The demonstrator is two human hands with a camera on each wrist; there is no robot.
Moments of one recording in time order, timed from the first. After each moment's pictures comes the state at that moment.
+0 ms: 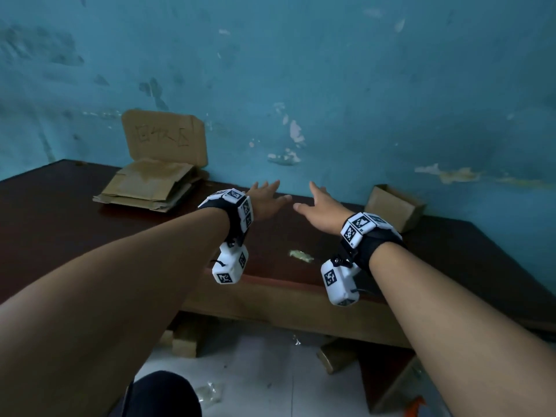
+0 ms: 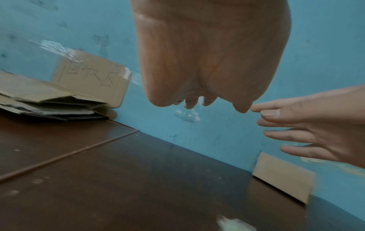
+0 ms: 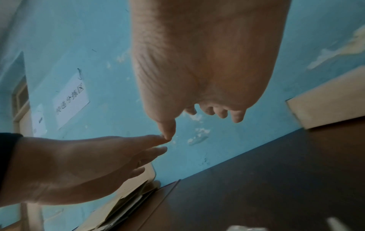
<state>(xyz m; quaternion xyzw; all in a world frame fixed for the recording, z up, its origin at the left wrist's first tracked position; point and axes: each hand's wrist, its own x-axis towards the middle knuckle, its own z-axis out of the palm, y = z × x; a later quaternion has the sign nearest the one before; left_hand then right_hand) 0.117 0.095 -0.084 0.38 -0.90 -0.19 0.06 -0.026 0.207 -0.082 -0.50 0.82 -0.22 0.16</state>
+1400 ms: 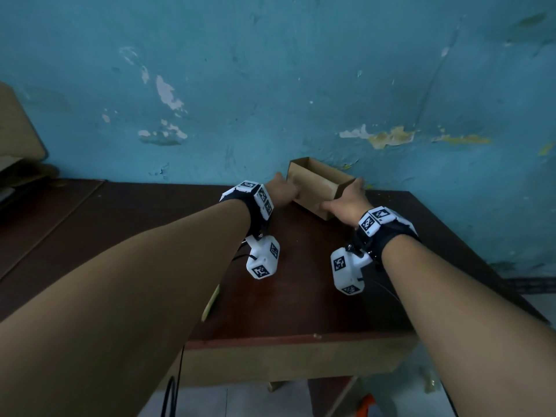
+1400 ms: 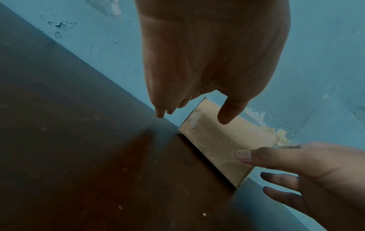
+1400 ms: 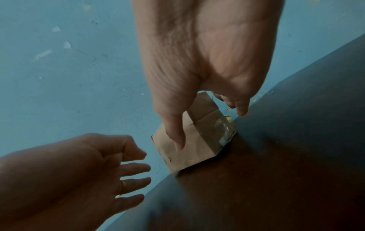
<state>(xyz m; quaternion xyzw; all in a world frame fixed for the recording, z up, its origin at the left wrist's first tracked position) -0.224 0.119 -0.154 0.36 -0.84 -0.38 0.15 -0.334 0.257 -0.156 -0.24 0.89 -0.38 0.12</state>
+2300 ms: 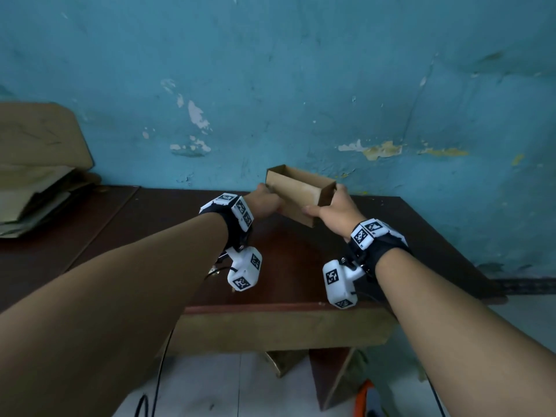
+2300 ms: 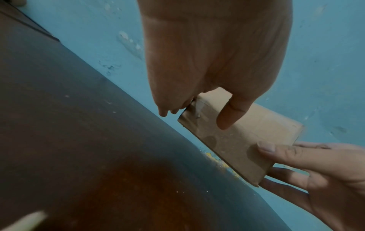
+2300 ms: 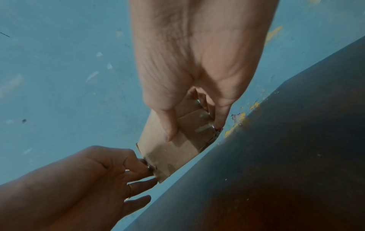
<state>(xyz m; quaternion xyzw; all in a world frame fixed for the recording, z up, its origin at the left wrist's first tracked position) -0.117 0.132 -0.127 0.32 -0.81 -0.47 0.15 -0.230 0.297 -0.121 -0.31 0.83 -0.44 0.12</state>
